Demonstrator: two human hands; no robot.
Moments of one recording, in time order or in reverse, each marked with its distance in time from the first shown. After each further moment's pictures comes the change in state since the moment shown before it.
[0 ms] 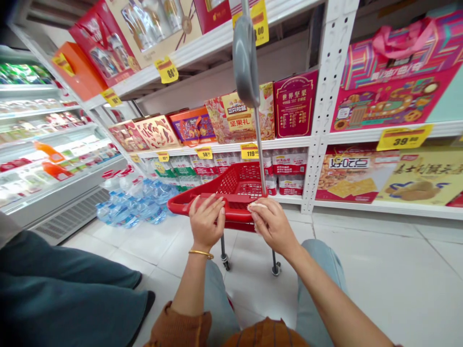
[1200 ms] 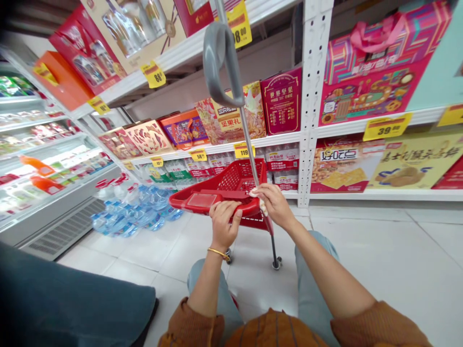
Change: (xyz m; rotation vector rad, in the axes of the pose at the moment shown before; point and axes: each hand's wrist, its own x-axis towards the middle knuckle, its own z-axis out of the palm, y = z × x) left_hand -0.004 0.040 0.028 -0.252 -0.164 -0.153; right_hand 0.011 0.049 -0.001 0.135 0.030 0.133
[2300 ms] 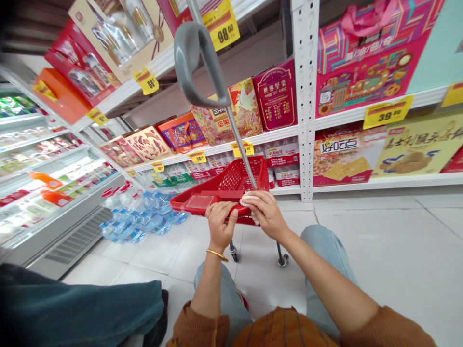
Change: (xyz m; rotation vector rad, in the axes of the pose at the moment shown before) left_hand 0.002 -0.005 -0.011 -0.020 0.012 0.005; right_hand -0.024 -0.031 0.021 0.010 0.077 -0.059
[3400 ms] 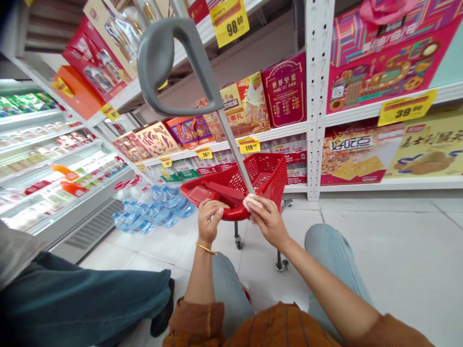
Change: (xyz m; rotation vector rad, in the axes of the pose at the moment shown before) left_hand -0.004 -0.034 -0.036 -0.053 -0.040 -0.048; right_hand -0.036 0.008 0.027 0.022 0.057 -0.001
